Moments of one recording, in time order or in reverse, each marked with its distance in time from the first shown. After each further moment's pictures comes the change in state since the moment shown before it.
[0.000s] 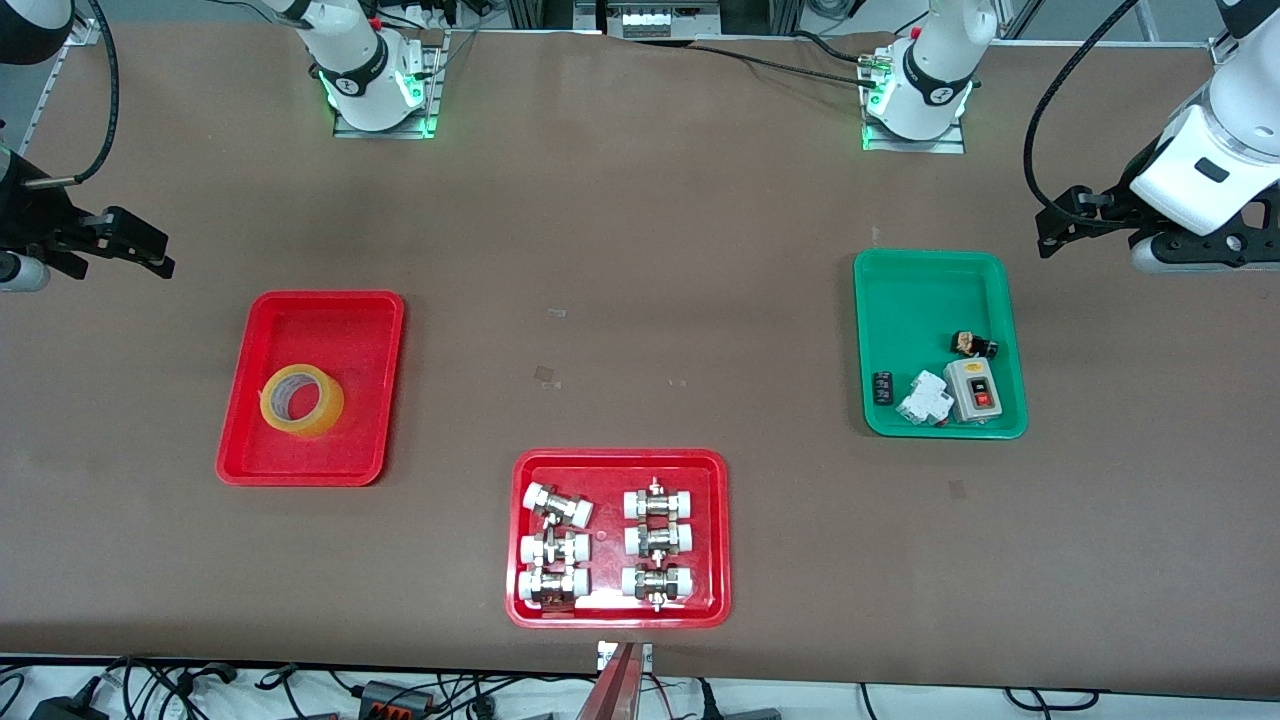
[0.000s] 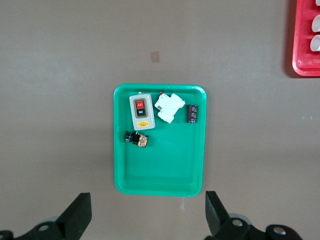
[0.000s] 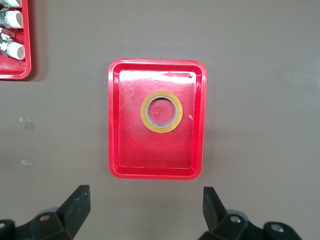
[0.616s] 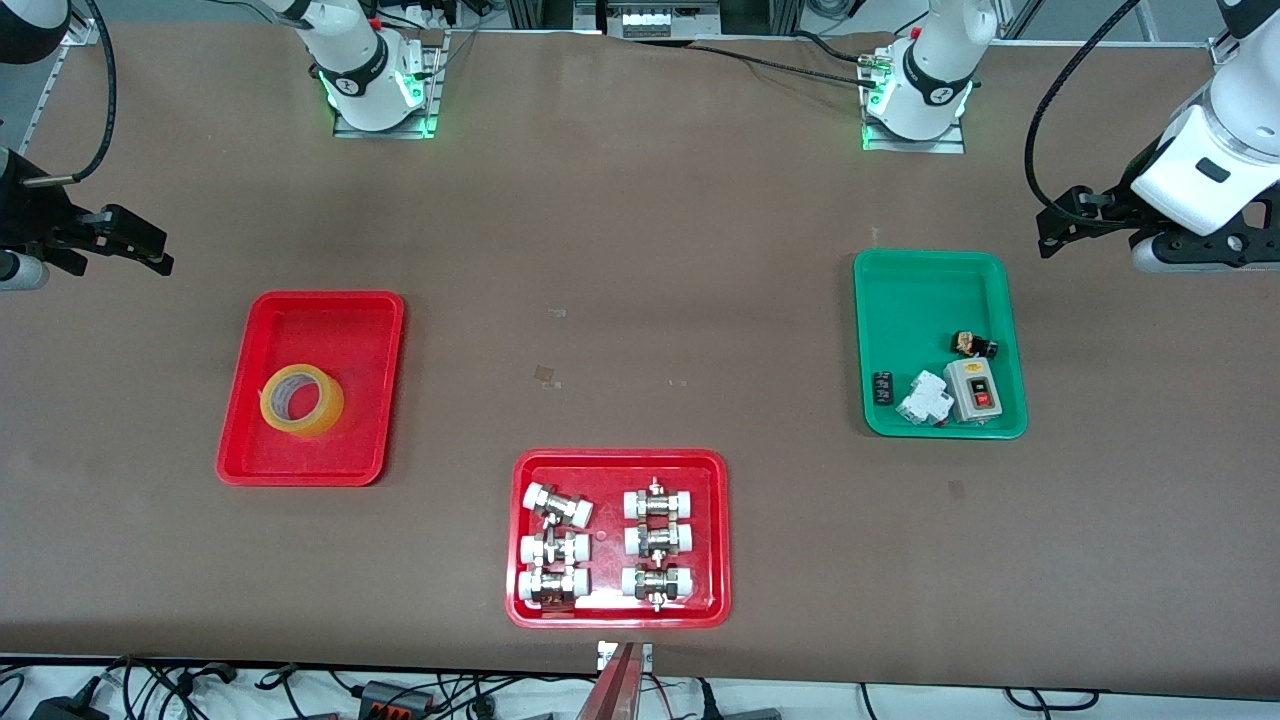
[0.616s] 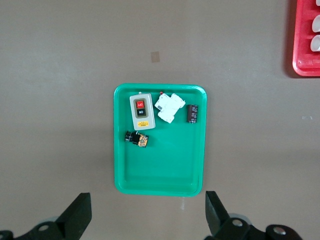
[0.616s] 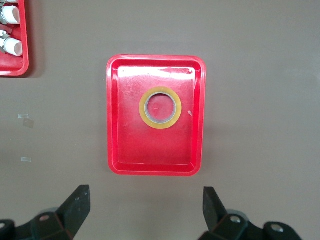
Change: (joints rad) left arm 0.000 0.000 0.000 0.000 0.000 0.000 0.000; right arm 0.000 -0.001 -0.005 0.000 0.000 -0.018 0.000
